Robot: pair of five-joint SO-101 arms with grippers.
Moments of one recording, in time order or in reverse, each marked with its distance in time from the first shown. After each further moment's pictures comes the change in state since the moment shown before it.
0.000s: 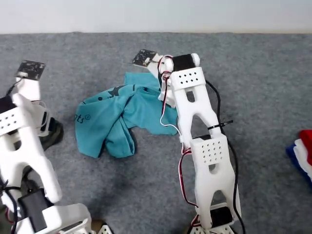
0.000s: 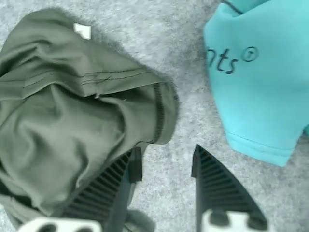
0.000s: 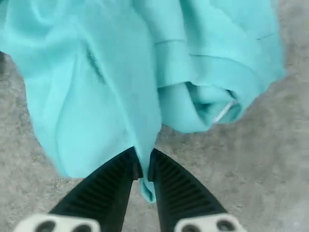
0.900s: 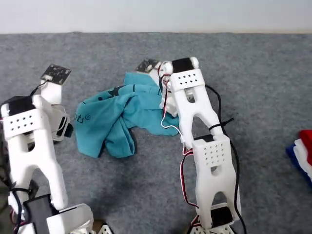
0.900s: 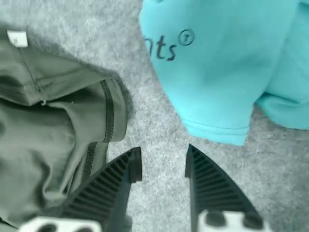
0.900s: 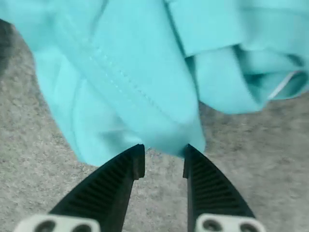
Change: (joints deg) left arm 5.3 -3.7 6.7 1.2 -0.2; right arm 0.5 -0.8 13.5 0.0 -4.3
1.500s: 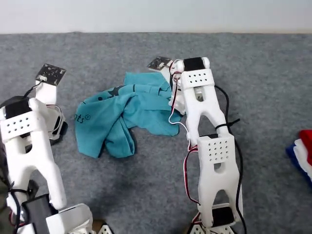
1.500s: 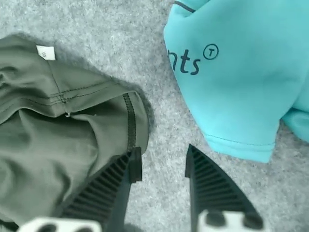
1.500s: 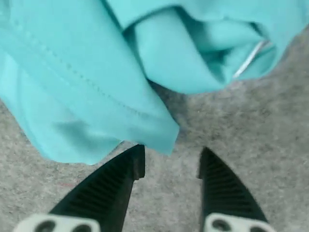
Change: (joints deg) left arm -1.6 0.0 1.4 -6.7 -2.5; right arm 3.8 3.2 -4.6 0.0 1.0
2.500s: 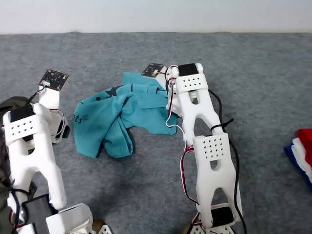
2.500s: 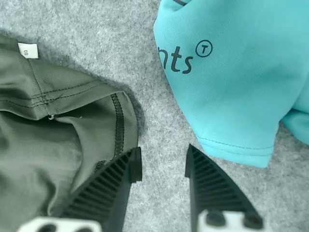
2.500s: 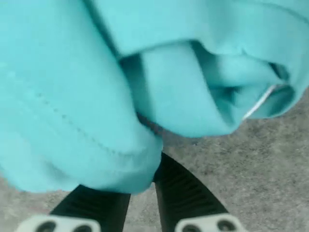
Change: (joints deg) left arm 0.0 0.0 5.8 -4.9 0.0; right arm -1.5 5.8 -3.7 -4.9 6.7
